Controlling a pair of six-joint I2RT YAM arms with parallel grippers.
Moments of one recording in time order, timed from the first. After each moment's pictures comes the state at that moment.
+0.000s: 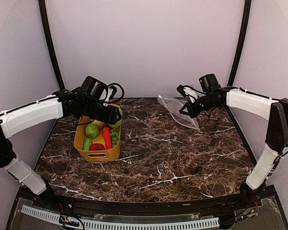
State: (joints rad) left arm -0.67 1.52 1.32 -0.64 -0.10 -0.27; right arm 0.40 1.69 1.34 -0.49 -0.43 -0.31
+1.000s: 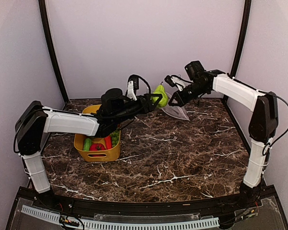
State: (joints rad) left arm -0.83 1.83 1.20 0.69 0.11 -0.61; right arm 0.47 1.93 1.82 -0.80 -0.45 -0.24
